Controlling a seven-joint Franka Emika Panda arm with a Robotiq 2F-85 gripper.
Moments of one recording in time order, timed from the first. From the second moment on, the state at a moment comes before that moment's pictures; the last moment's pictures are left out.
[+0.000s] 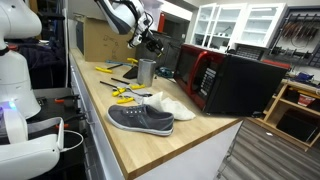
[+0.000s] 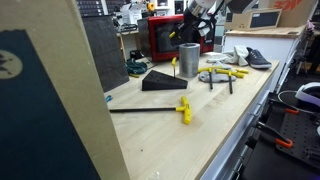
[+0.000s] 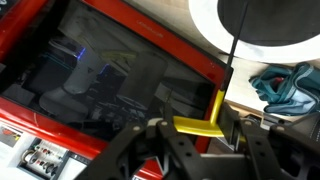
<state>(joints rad) -0.76 0.01 0.72 -2.25 -1.69 2.87 1.39</state>
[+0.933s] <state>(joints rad) -0.75 -0.07 0.72 -2.36 -1.82 2.91 1.50</state>
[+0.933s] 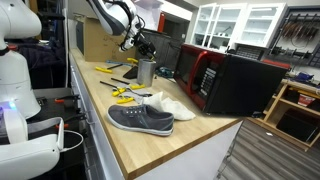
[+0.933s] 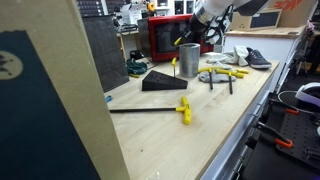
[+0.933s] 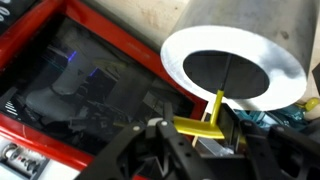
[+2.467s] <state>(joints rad) -0.45 -0.22 0.24 -2.70 -0.95 3.16 1.14</state>
